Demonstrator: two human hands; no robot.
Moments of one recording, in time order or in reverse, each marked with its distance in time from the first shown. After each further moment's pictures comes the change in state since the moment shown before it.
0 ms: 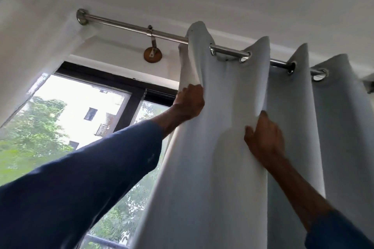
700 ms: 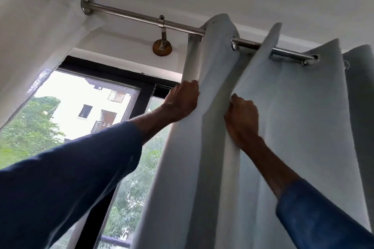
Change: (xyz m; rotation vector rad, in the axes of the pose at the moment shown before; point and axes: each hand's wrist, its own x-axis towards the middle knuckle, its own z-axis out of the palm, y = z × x) left_hand -0.013 -0.084 -0.009 0.001 0.129 0.189; right_hand 0.006 -0.113 0.048 -0.037 0.058 -0.140
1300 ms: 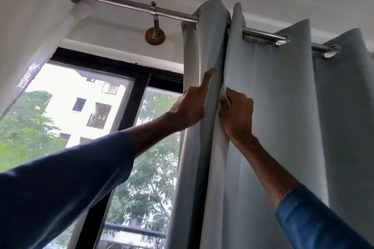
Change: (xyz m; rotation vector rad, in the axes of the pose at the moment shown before) left_hand -0.034 0.026 0.029 -0.394 0.023 0.182; right_hand -0.033 0.001 -0.002 0.439 0.154 -0.040
